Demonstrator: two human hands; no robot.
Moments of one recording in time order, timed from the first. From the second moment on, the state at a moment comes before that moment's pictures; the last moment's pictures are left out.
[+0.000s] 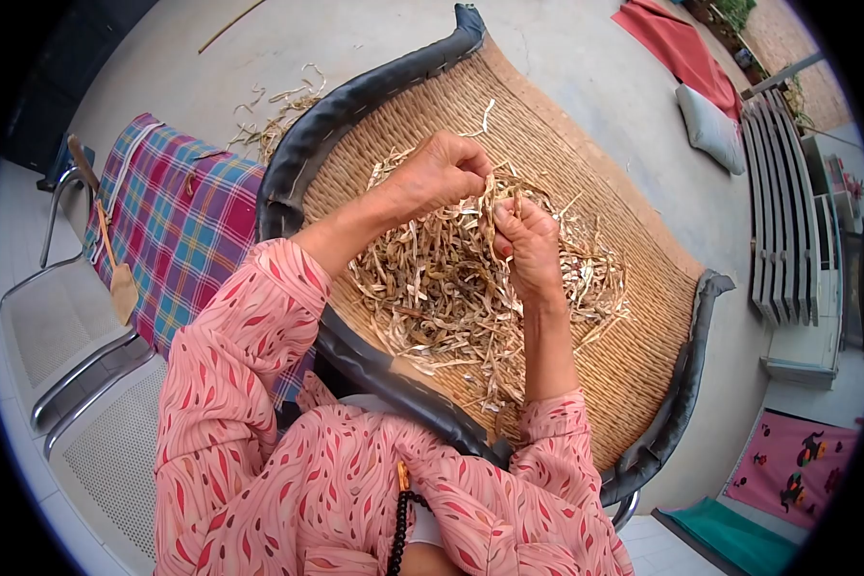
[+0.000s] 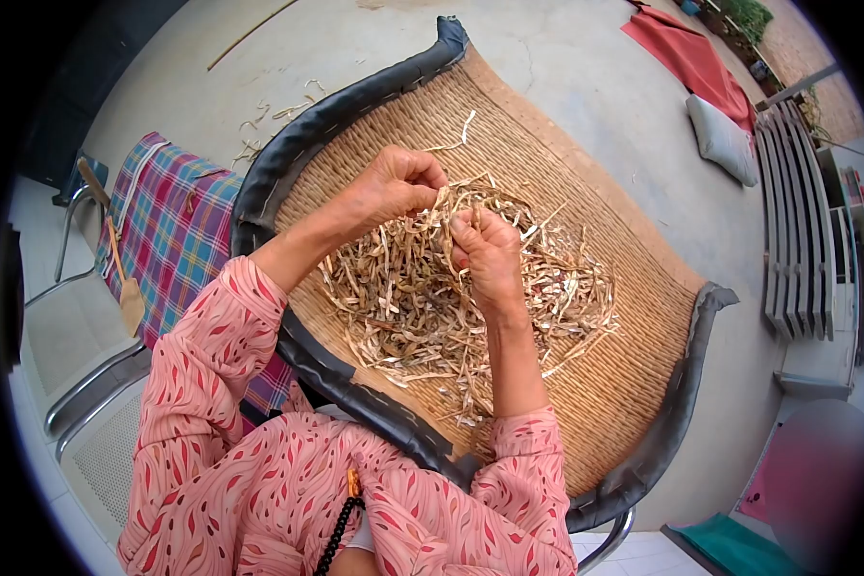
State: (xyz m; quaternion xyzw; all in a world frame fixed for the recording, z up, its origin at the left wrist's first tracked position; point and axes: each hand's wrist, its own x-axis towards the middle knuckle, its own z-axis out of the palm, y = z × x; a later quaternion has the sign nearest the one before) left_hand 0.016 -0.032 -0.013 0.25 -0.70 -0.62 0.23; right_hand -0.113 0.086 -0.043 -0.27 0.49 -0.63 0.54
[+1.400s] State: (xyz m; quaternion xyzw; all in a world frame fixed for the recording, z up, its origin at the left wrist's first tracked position) left_hand 0.007 -0.023 -0.018 0.33 -0.61 -0.71 0.10; right_hand -0.108 0.087 -0.046 -0.32 0.58 -0.63 0.40
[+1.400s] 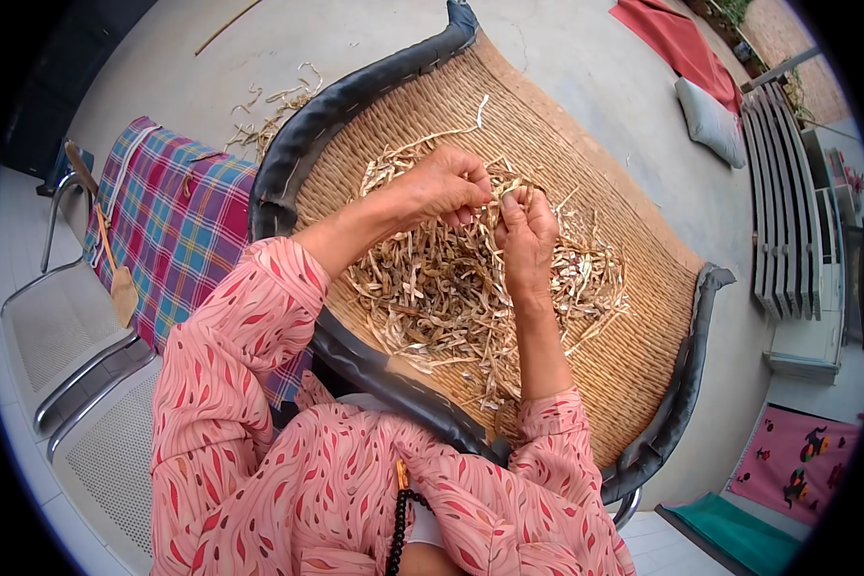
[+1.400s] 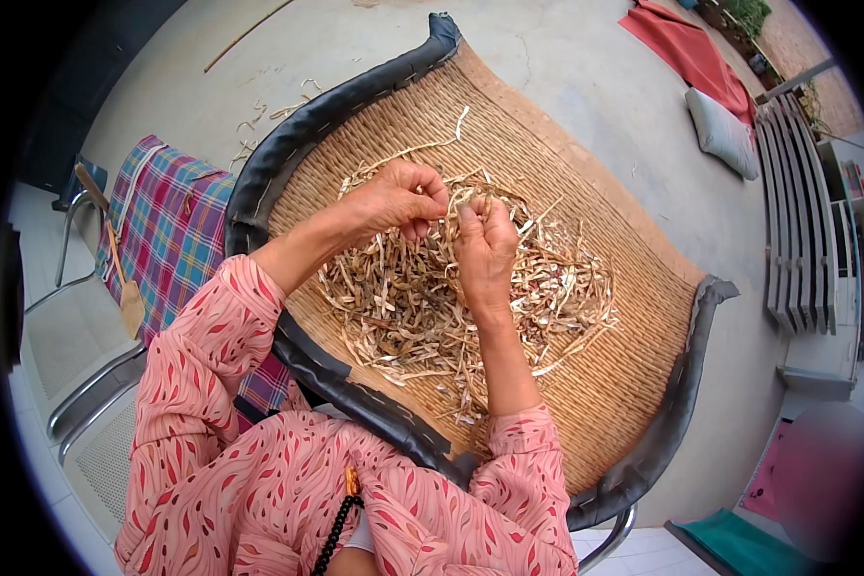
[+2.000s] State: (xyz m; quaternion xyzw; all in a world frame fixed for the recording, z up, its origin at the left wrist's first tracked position) left_hand 0.010 -0.028 -0.016 0.34 -0.62 -0.70 0.15; right_hand -0.119 0.091 -0.039 -0.20 0.50 -0.63 0.56
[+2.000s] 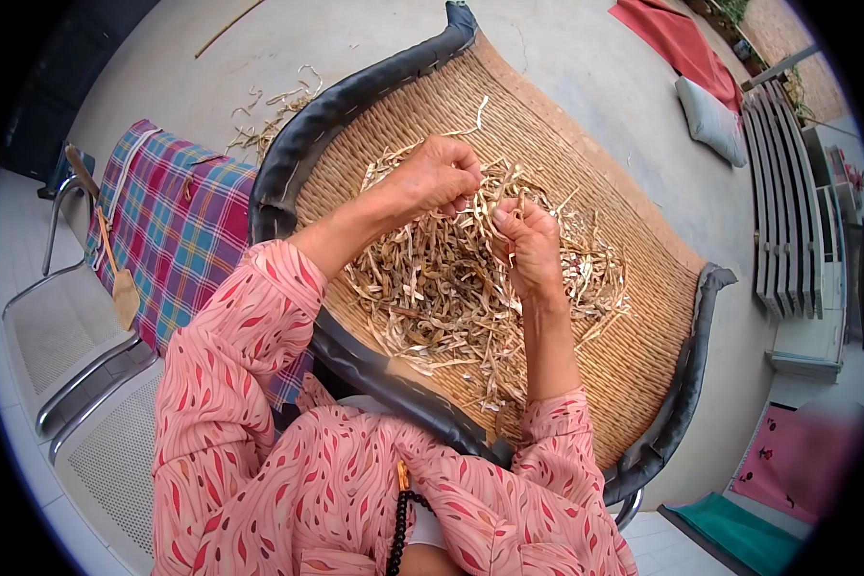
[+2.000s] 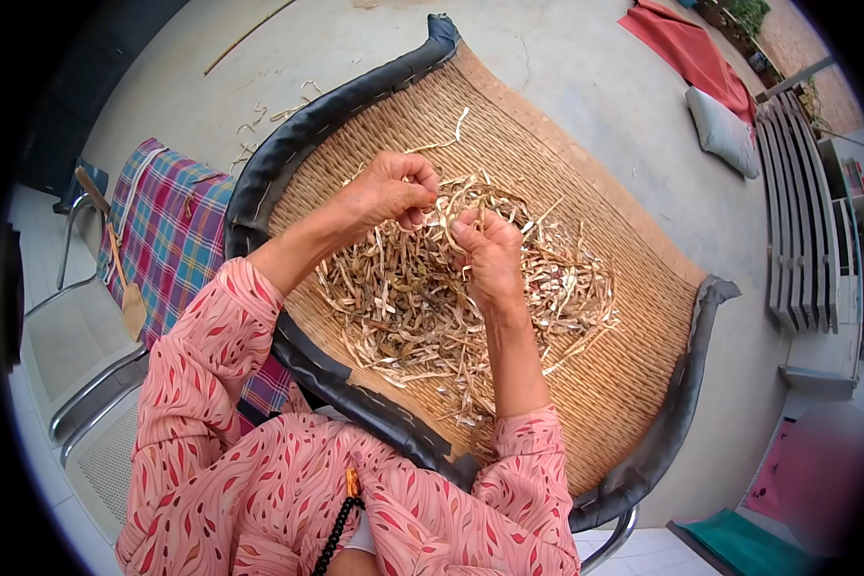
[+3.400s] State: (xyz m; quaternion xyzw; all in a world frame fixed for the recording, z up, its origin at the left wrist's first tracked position) left_hand 0.004 -0.007 -0.023 0.35 -0.60 -0.72 0.03; right_hand -0.099 0.090 -0.059 -0.60 0.69 -0.40 0.08
